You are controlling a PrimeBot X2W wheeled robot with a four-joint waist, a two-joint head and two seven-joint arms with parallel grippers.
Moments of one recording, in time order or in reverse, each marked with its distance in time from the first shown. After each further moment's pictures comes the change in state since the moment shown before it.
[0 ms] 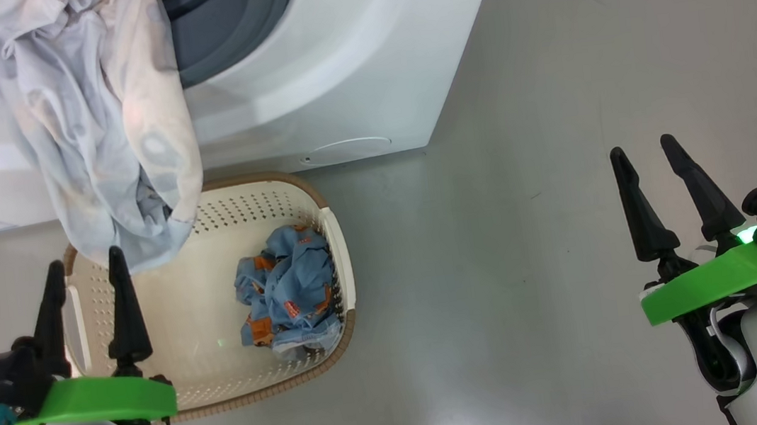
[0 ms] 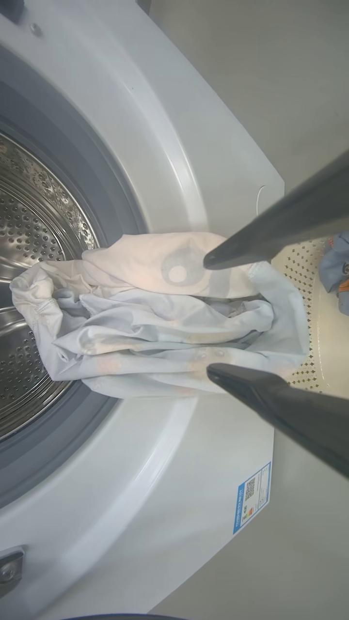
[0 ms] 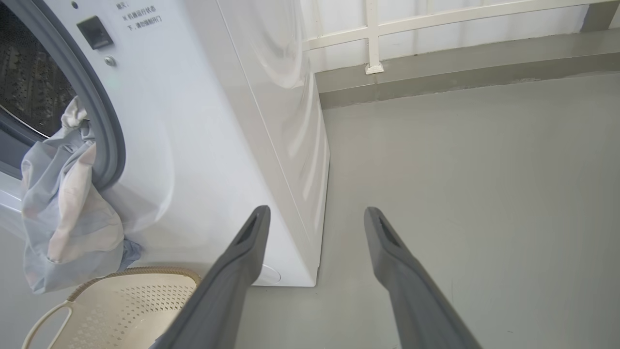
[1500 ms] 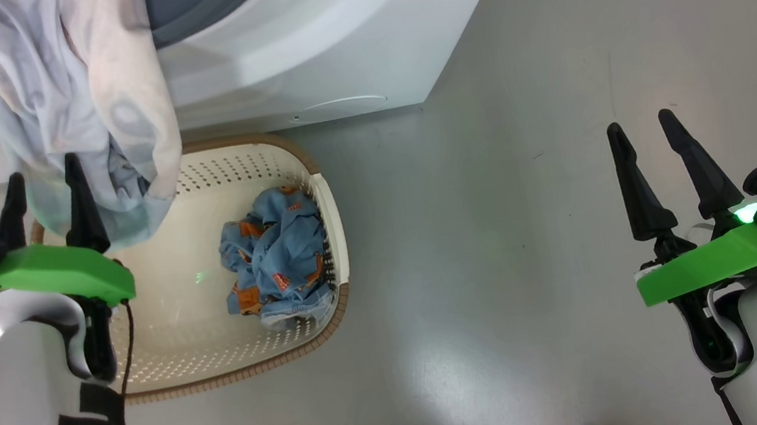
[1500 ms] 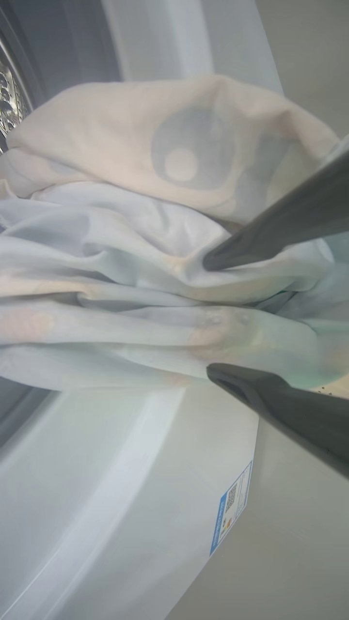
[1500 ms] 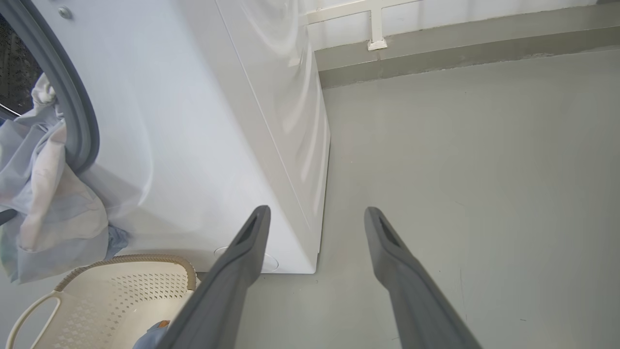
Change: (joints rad) left arm -0.426 0.023 0.055 0.493 0.031 -0.019 0.000; right arm -0.039 0.006 0.001 -0.016 0.000 0.000 0.000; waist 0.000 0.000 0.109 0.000
